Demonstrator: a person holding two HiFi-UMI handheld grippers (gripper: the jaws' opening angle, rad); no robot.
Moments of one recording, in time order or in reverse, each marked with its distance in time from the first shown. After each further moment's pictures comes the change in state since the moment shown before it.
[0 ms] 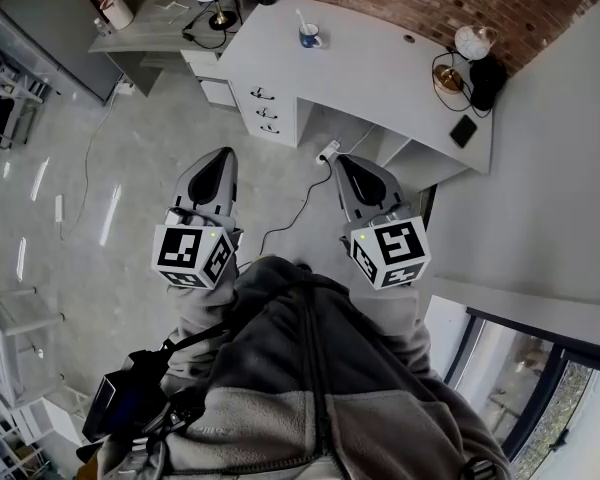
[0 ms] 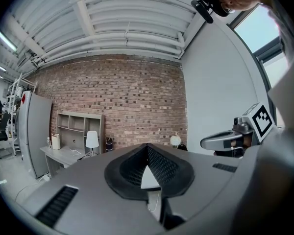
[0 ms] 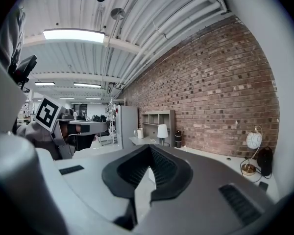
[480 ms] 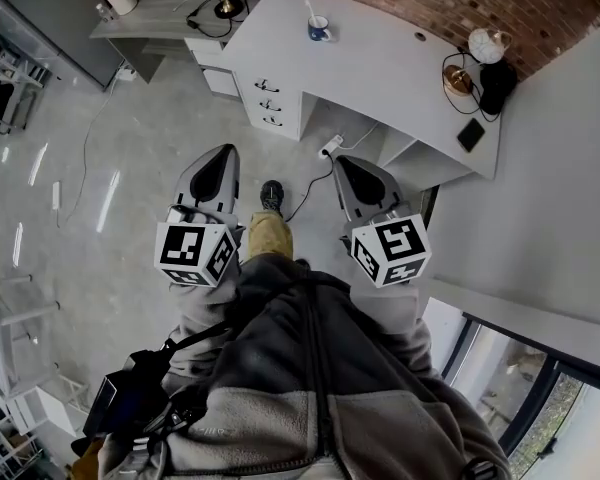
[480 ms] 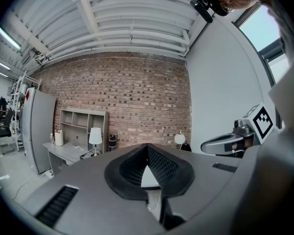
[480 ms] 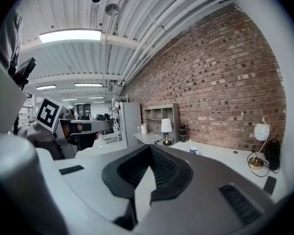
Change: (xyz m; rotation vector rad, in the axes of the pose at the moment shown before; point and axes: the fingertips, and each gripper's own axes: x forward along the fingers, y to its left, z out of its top) left arm 0.000 0.010 -0.016 -0.026 0.012 0.036; right arm 0.015 0.007 -0.021 0.038 0.049 0.053
